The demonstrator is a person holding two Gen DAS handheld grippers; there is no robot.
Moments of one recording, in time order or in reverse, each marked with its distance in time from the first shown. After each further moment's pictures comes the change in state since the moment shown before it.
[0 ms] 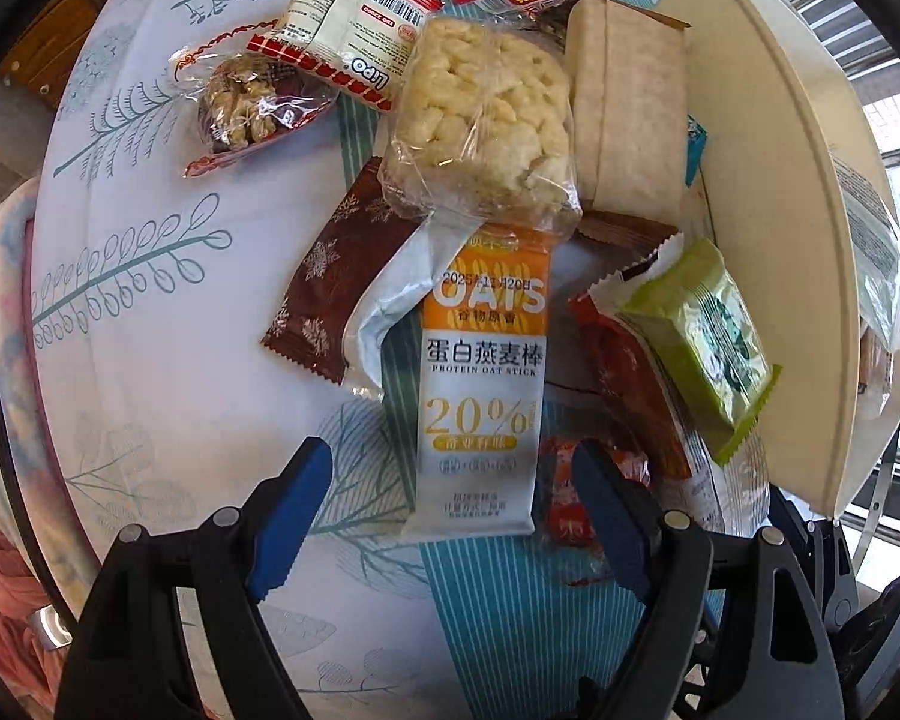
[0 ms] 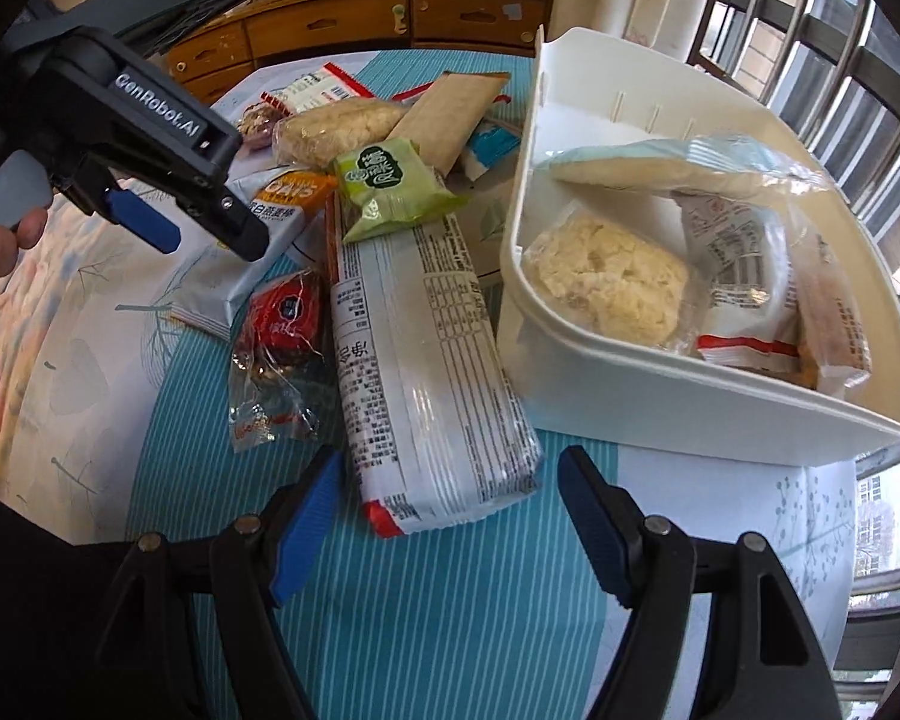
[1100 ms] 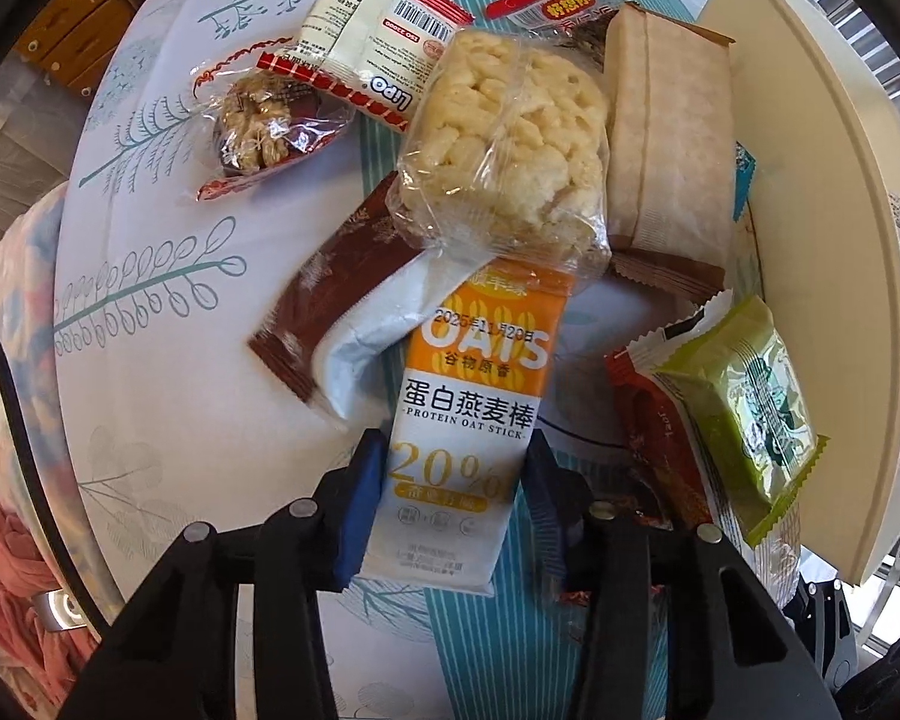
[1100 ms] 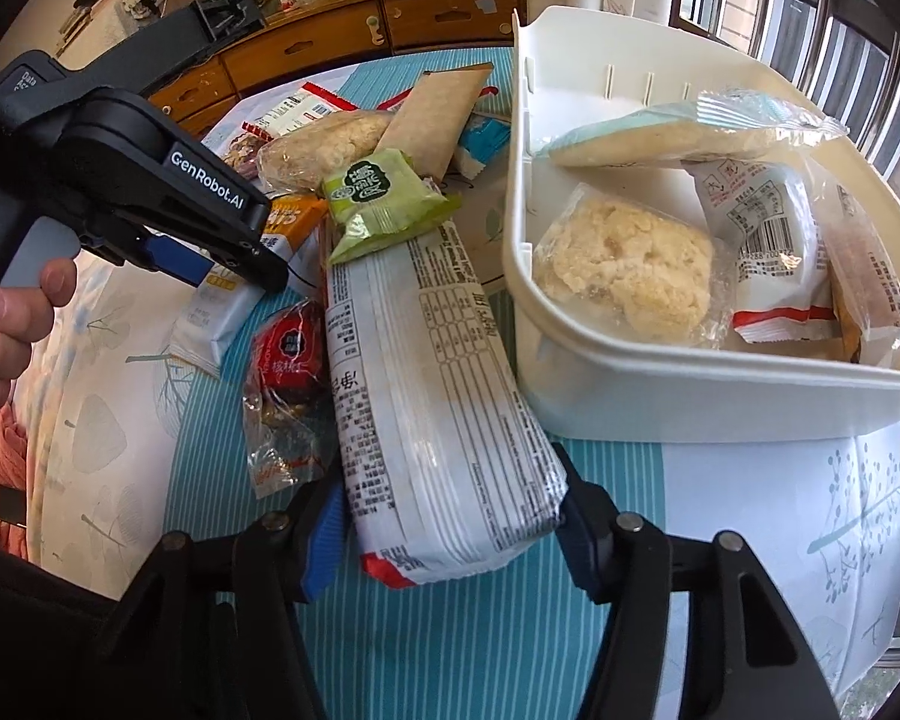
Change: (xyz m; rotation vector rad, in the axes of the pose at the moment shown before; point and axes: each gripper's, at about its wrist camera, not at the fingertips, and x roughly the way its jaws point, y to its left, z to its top) left arm 0.036 -0.029 0.033 -0.050 -0.052 0.088; right arm 0.010 -0.005 0.006 0.138 -0.017 0.065
